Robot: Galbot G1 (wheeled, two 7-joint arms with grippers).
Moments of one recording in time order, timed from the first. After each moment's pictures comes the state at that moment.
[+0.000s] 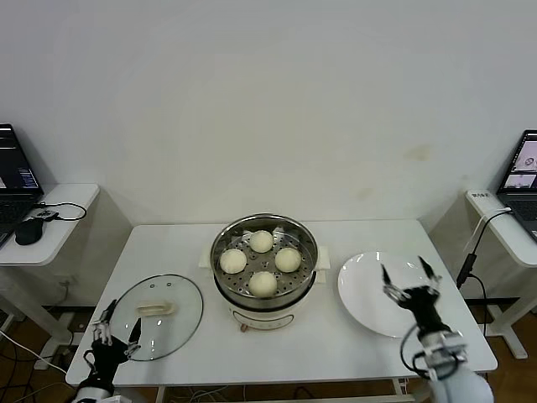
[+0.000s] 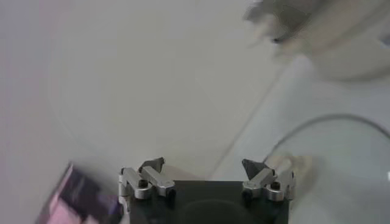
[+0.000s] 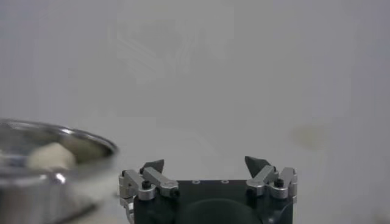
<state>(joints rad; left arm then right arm) 1.63 -1.22 -0.73 -1.80 0.91 -0.16 -0.17 -1.47 1.30 0.77 1.86 0.13 0.16 -0.11</state>
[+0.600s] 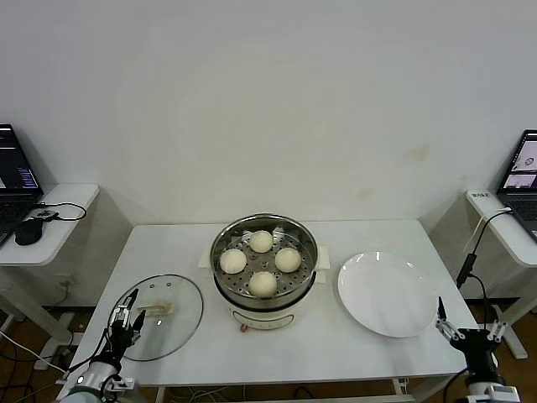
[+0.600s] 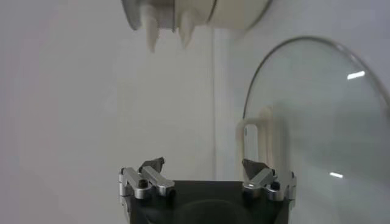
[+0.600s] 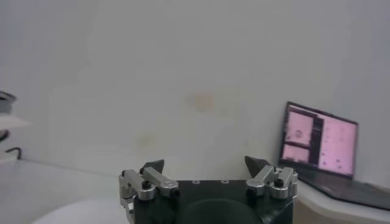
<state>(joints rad) 1.43 -1.16 -0.68 -1.60 1.23 -0.18 -0.14 -1.64 1.42 0.97 1.92 0.09 0.25 -0.08</state>
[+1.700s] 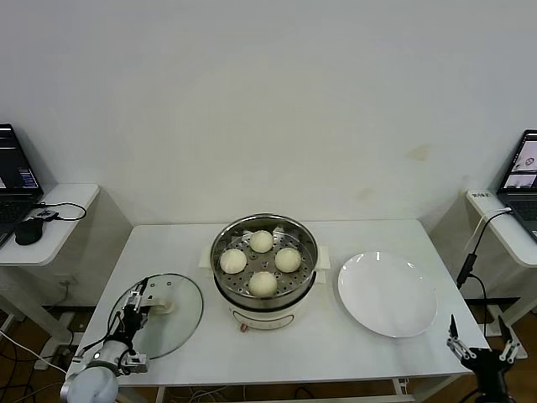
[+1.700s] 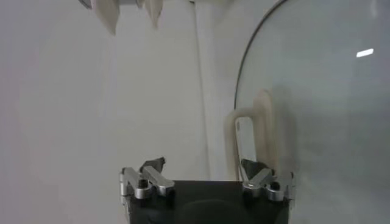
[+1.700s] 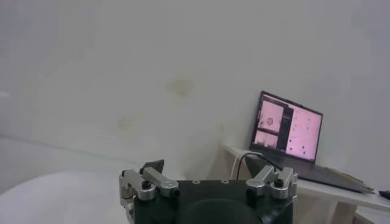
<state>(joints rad) 1.26 -1.18 -0.63 -1.43 1.29 -0.17 -0.13 -1.70 1.46 1.00 1.91 0.06 0.28 -0.08</state>
